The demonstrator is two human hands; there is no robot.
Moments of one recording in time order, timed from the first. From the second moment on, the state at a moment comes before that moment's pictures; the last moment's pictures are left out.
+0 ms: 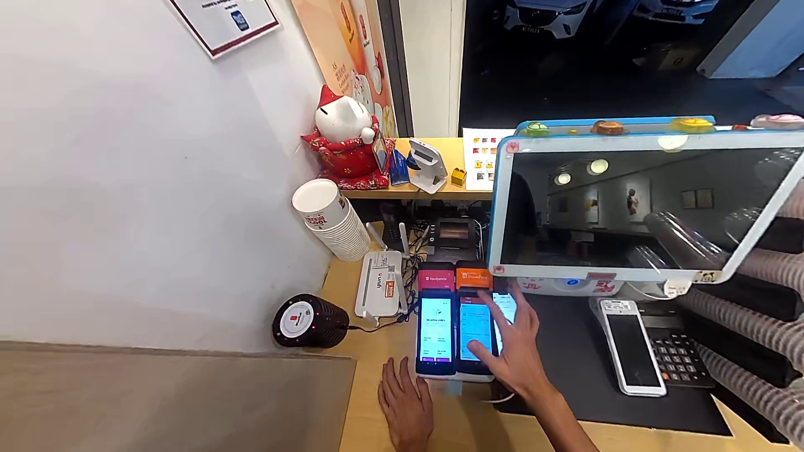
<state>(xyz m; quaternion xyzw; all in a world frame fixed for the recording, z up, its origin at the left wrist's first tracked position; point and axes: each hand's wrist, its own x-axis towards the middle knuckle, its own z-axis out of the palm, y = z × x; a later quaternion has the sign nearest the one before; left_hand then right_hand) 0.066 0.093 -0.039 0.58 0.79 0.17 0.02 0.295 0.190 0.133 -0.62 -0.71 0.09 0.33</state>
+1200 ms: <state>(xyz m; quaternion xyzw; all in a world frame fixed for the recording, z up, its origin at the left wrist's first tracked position) 0.062 0.092 -0.040 0.62 0.77 0.14 0.02 0.362 0.134 0.063 -0.69 -0.69 0.07 0.22</state>
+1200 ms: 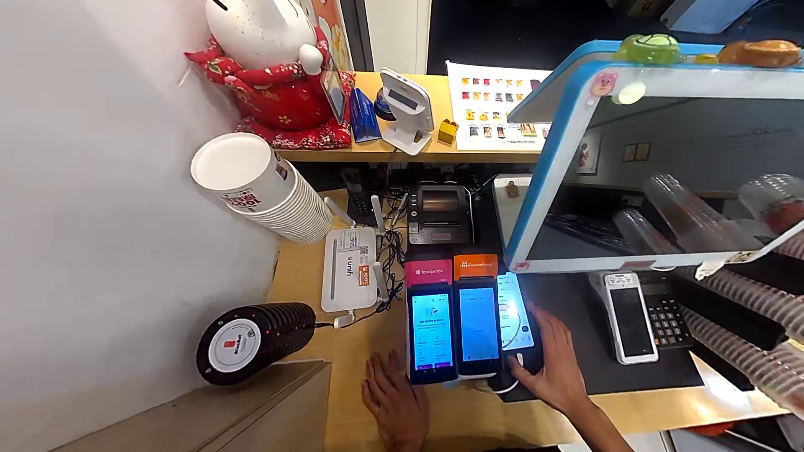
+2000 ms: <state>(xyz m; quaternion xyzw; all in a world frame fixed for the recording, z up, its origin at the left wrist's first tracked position) 0.064 0.091 -0.043 0.63 0.76 0.16 0.03 0.360 0.136 0.066 -0.69 -0.68 0.08 0.22</state>
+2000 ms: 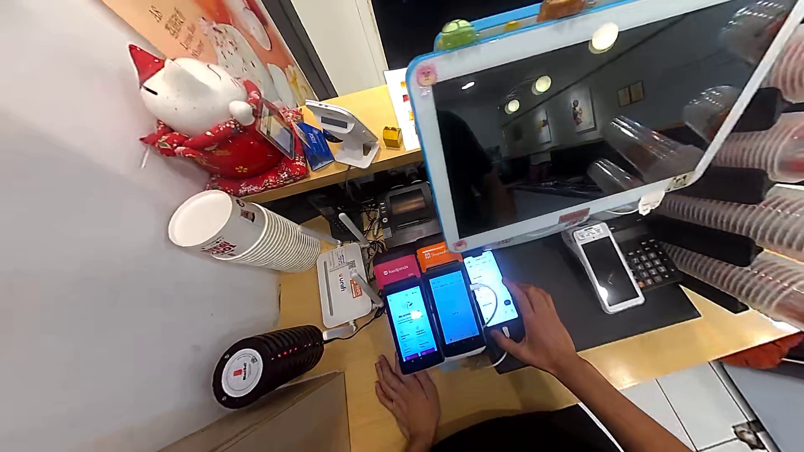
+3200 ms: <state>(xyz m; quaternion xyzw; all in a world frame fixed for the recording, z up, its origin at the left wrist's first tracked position) 0.067 0.091 -0.047 0.61 0.78 0.14 0.00 0.361 0.131 0.067 -0.69 -0.67 0.09 0.25</state>
